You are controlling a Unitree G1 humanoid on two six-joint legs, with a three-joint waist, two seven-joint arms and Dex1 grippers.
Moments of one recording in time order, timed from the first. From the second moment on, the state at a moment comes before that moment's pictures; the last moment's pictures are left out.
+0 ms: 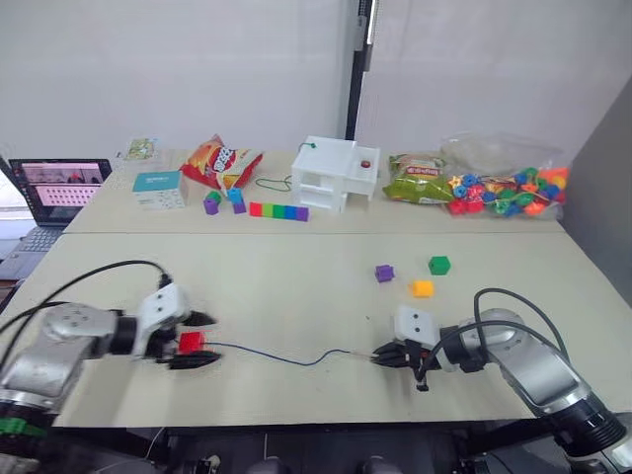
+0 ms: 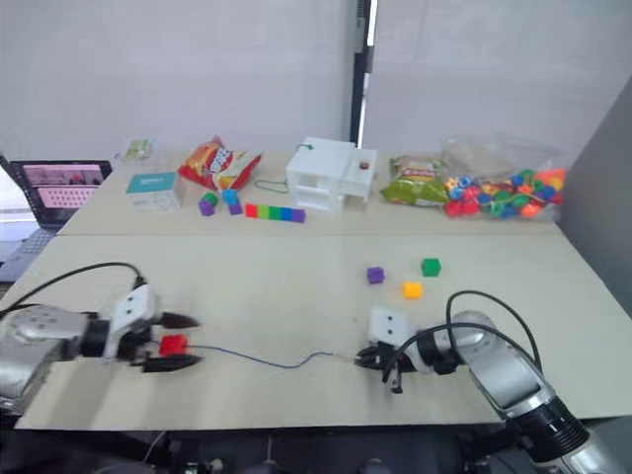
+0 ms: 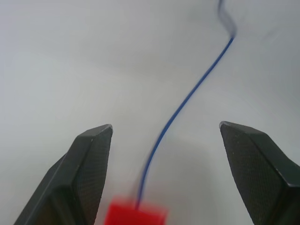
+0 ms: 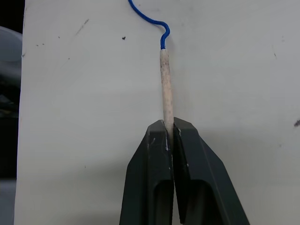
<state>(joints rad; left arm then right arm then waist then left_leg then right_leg) -0.23 0.91 0.00 -0.16 -0.49 0.42 -1.23 -0.35 -0.79 0.31 -0.23 0.18 0.45 1.16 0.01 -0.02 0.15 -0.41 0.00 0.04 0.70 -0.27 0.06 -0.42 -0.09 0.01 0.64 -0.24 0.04</state>
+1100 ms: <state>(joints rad) -0.43 0.42 -0.37 0.06 -0.20 0.26 -1.13 -0.39 -0.76 0.34 -0.24 0.17 0.49 1.14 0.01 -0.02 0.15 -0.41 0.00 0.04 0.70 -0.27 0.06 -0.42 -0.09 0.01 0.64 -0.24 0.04</state>
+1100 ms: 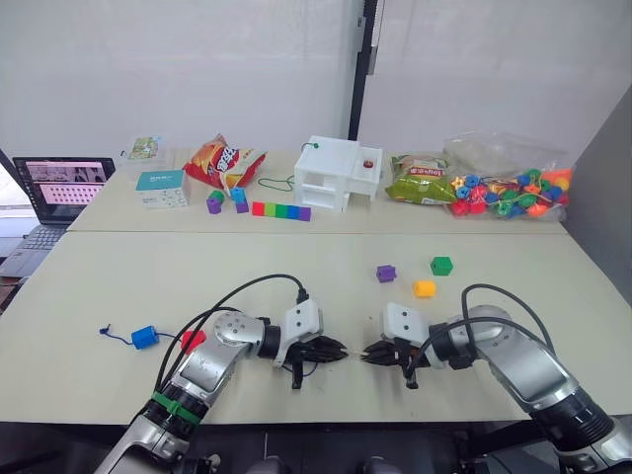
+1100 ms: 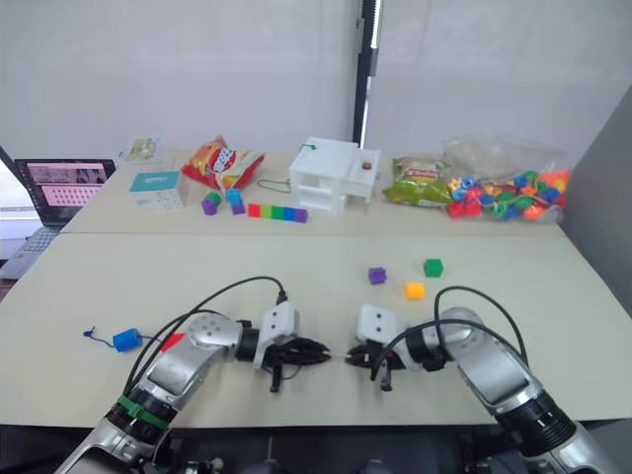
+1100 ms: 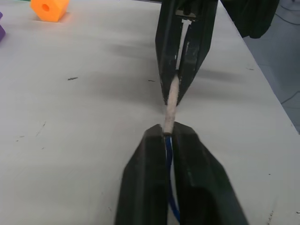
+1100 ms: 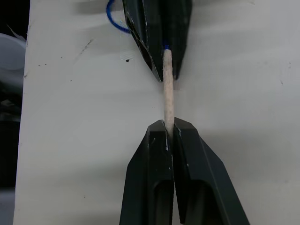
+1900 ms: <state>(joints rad) -0.44 0.44 -0.35 0.01 -0.22 0.31 -1.14 -0.26 -0.72 0.17 -0.36 0.24 0.64 0.98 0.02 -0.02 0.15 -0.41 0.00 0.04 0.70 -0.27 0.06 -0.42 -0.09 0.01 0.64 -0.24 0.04</state>
